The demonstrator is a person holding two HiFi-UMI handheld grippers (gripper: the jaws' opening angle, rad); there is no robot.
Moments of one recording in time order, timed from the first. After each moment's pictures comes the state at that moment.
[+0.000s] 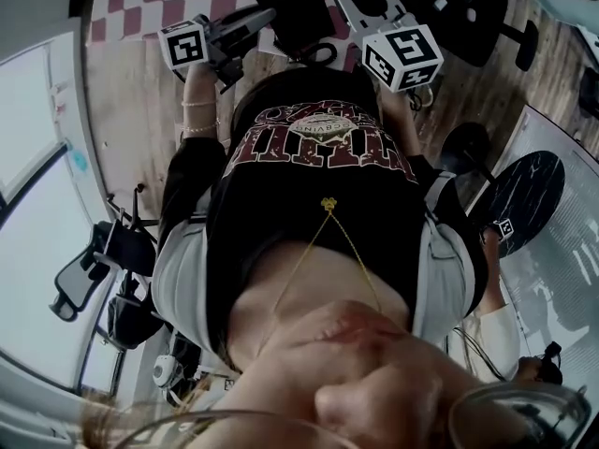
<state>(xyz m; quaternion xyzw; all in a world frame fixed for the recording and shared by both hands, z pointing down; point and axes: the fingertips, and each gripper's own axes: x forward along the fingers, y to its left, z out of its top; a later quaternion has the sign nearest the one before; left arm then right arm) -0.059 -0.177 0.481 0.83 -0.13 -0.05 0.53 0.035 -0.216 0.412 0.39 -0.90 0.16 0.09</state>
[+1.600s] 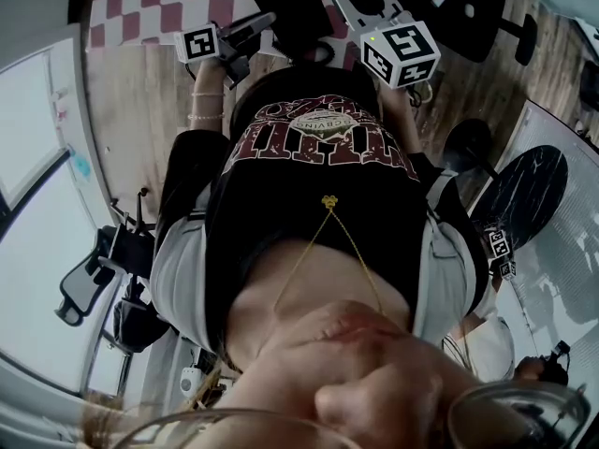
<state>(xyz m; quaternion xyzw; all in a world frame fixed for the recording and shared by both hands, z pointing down) -0.063 -0.176 0.559 0.79 -0.16 -0.03 0.60 0.039 -0.215 0.422 0.40 -0.90 0.17 0.10</state>
